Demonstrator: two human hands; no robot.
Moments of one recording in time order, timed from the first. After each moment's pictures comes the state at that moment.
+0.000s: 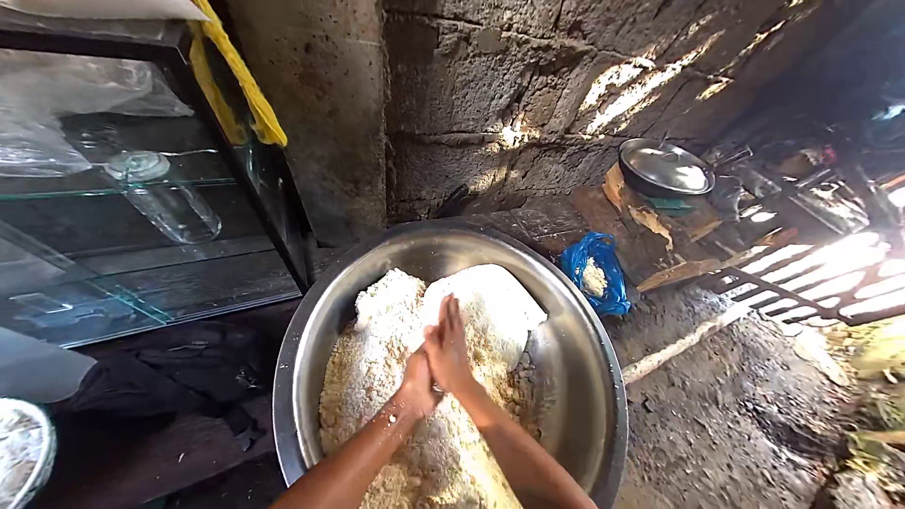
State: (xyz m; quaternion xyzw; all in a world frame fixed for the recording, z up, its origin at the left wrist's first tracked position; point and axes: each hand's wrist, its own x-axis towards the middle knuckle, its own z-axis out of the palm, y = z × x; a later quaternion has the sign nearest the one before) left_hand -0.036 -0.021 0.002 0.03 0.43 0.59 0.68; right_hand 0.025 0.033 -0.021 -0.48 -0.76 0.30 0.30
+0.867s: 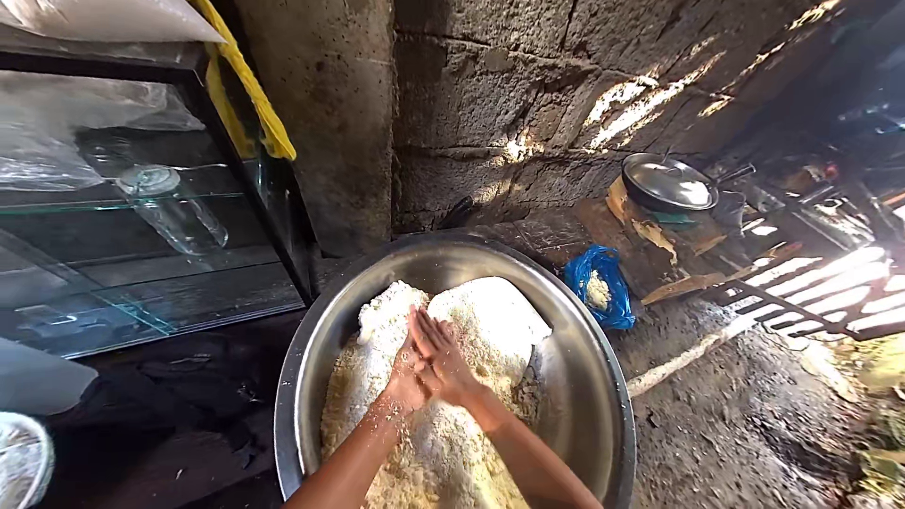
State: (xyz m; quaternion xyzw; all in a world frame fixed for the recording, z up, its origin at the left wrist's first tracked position) left_hand -0.070 0.002 0.005 0.03 0.30 0.66 0.69; right_hand 0.025 0.038 0.014 -0.25 -0.91 0.26 0.19
